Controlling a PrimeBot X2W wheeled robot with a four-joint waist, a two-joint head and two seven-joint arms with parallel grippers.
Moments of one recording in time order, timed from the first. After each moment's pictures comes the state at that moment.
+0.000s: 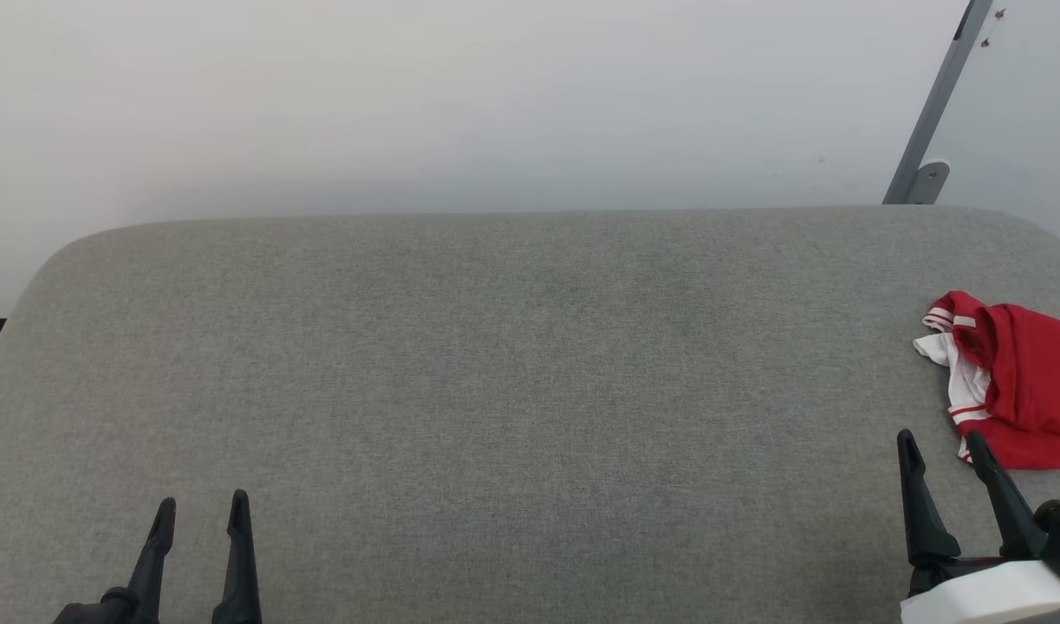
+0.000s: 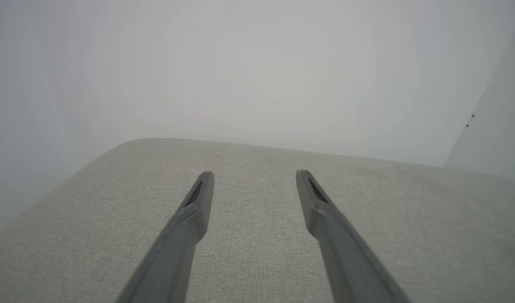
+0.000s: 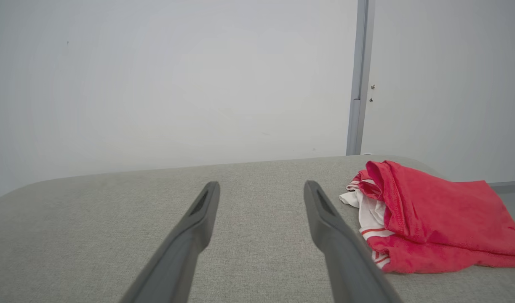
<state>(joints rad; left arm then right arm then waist) 0.19 0.11 0.10 0.03 -0.24 -0.13 -0.26 0.07 -0.19 -0.06 0.13 0.33 0.13 -0.23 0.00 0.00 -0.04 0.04</state>
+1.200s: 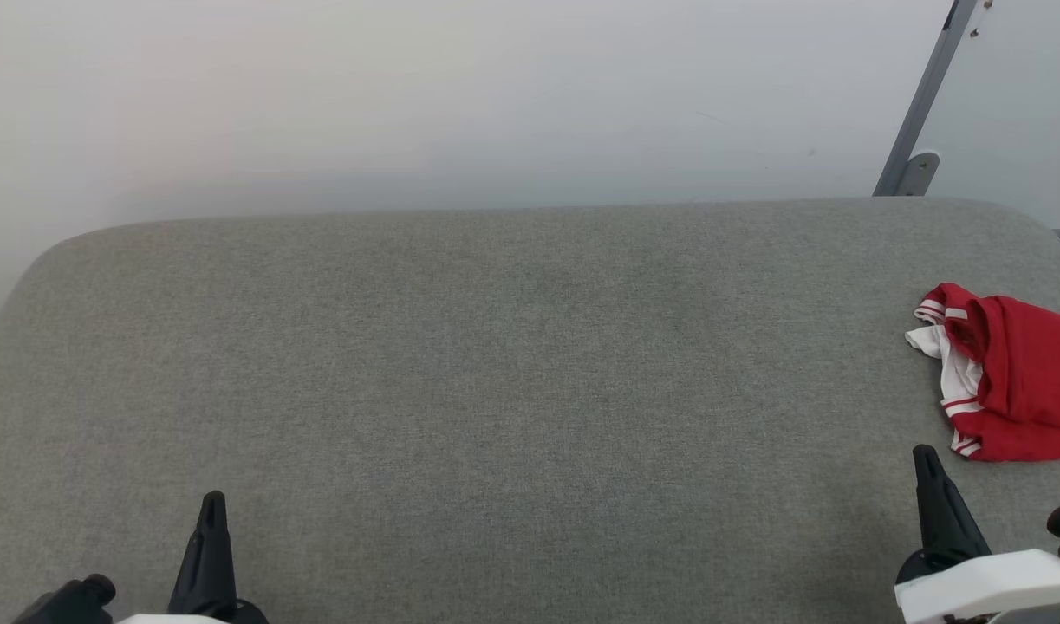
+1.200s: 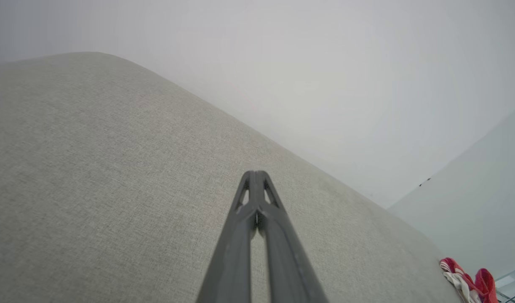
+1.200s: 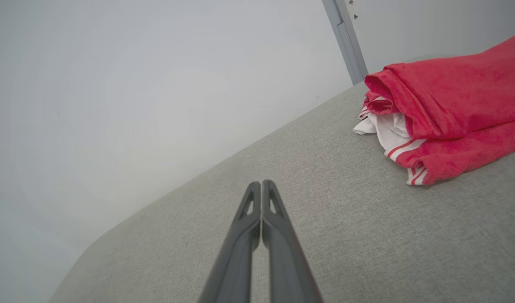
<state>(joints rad) 0.12 0.08 0.09 0.12 -0.63 -0.13 -0.16 0.05 -0.14 -0.07 0.20 0.70 0.13 -0.13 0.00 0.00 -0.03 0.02</state>
